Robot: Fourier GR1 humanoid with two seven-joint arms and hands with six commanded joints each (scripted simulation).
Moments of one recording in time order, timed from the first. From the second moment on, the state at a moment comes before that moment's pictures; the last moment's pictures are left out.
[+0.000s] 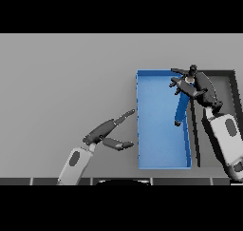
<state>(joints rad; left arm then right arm) -0.12 -0.01 -0.40 -1.64 -0.20 -0.42 0.09 -0.48 -0.63 0.17 -1.63 -0.60 -0.13 0.61</state>
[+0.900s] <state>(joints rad) -0.13 -0.02 -0.40 -1.65 -0.19 -0.41 0.12 -0.69 -0.95 0.86 -1.46 -0.78 -0.24 0.61</state>
